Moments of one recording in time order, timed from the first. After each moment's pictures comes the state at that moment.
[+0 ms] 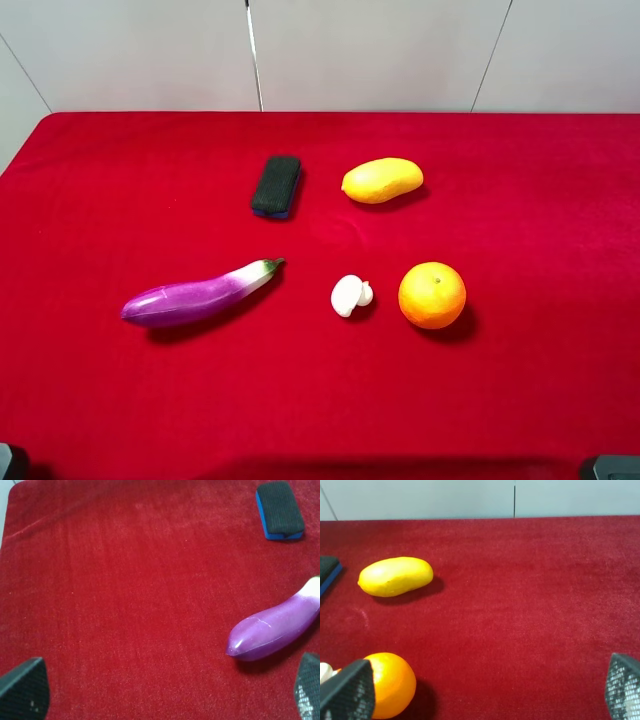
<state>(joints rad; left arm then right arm) -0.01 0.00 -0.50 -0.10 1.07 0.19 0.08 -0.01 -0.50 0.07 1.02 0.04</state>
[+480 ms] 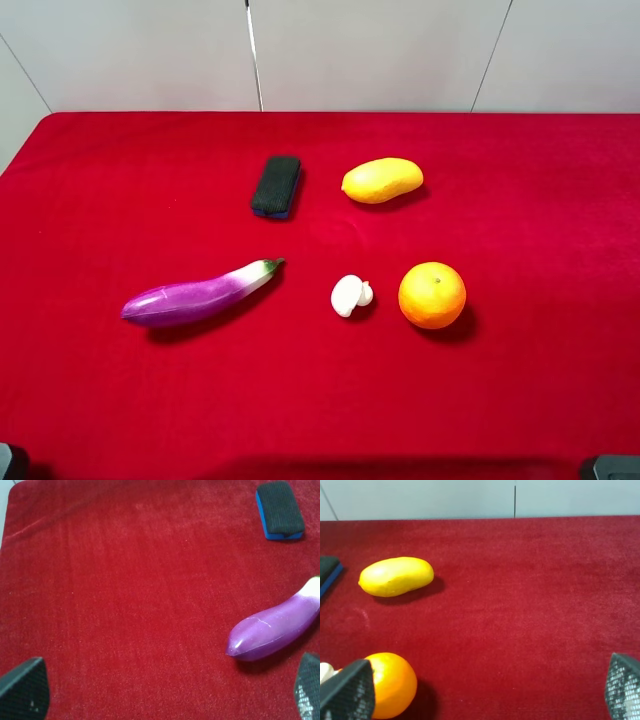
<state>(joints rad) -0.01 0.00 -0.50 -0.10 1.07 0.19 0.08 -0.01 -0.50 0.07 1.02 0.04</state>
